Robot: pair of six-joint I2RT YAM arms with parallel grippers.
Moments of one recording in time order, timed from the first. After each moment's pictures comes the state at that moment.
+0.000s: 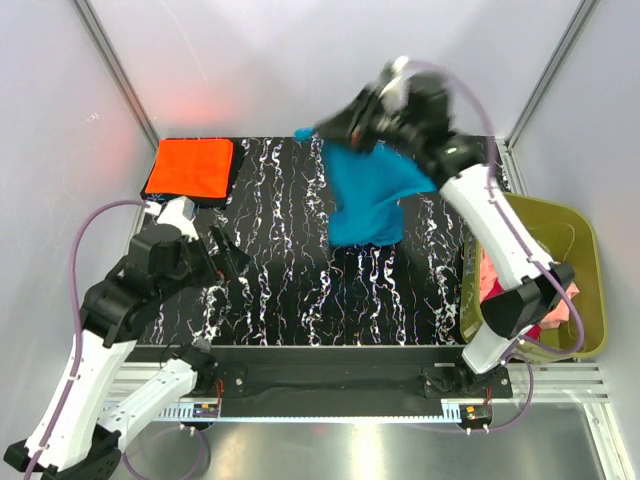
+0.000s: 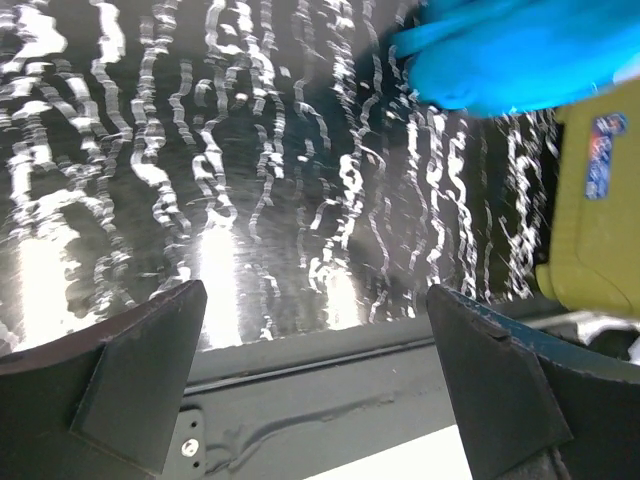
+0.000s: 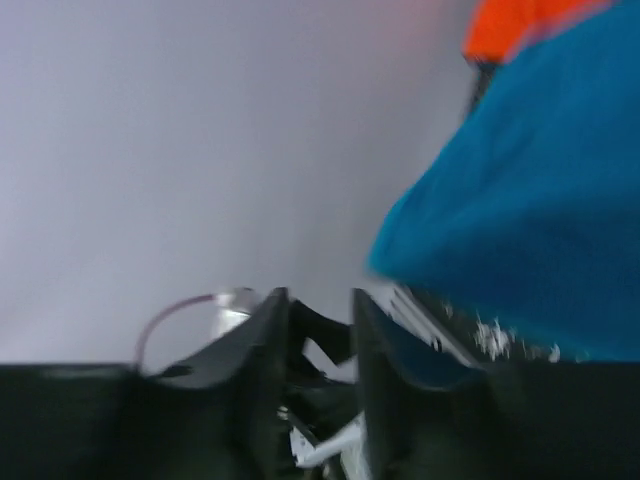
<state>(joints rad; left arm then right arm) -0.46 0.72 1.17 -1.06 -0.03 -0.62 0.45 1.68 1.97 -0.37 -0.57 1.16</state>
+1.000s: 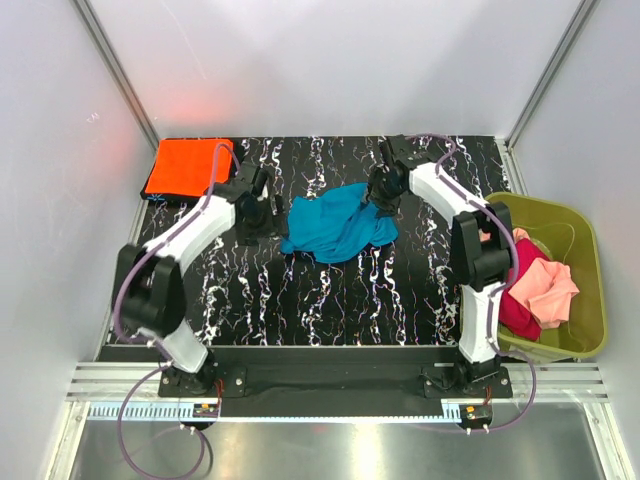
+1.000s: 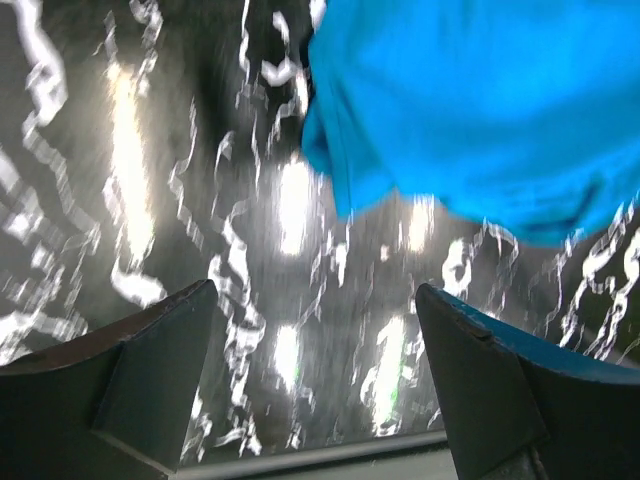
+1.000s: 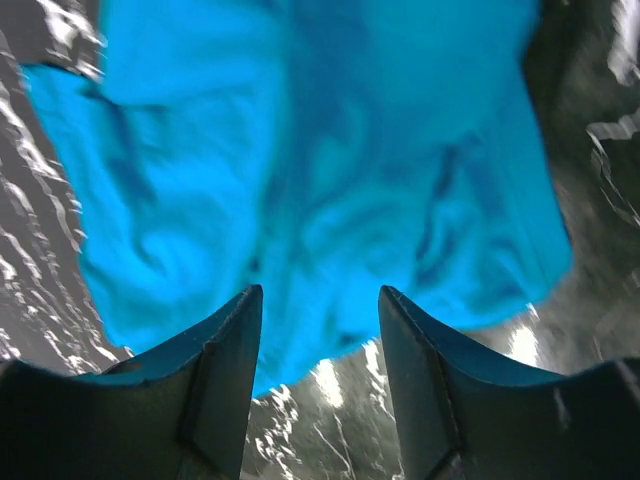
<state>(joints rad) -0.37 1.59 1.26 -0.79 0.03 -0.52 0.34 2.05 1.69 -0.74 -0.14 0.67</state>
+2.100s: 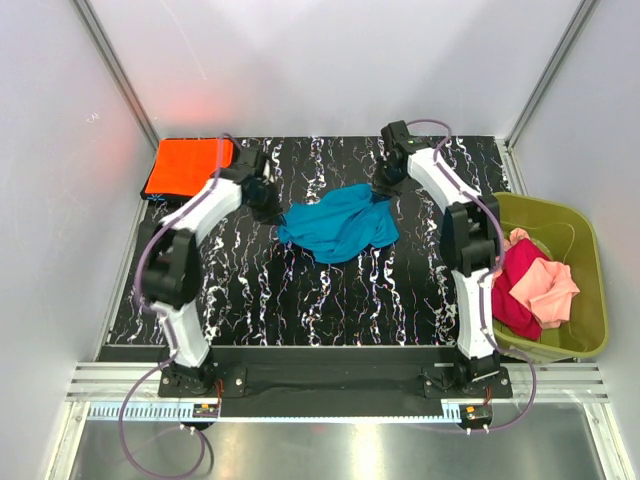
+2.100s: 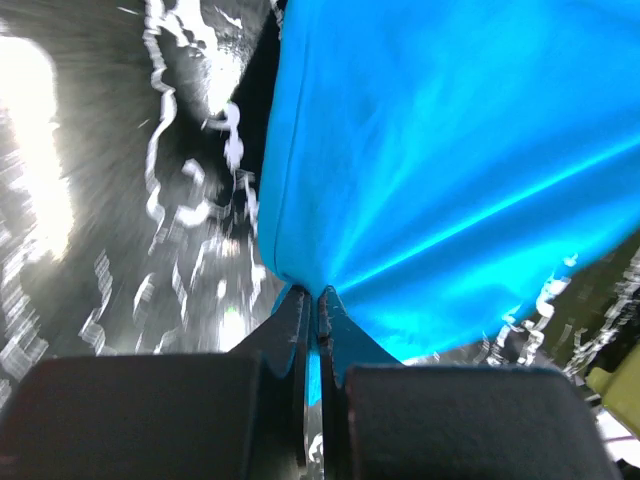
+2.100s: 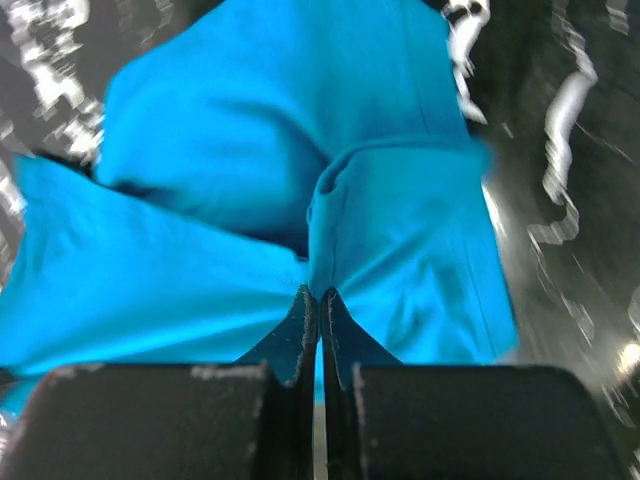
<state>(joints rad) -0.29 1.91 1.47 -0.68 0.25 -0.53 0.30 2.29 2.04 -0.89 -0.14 0.54</state>
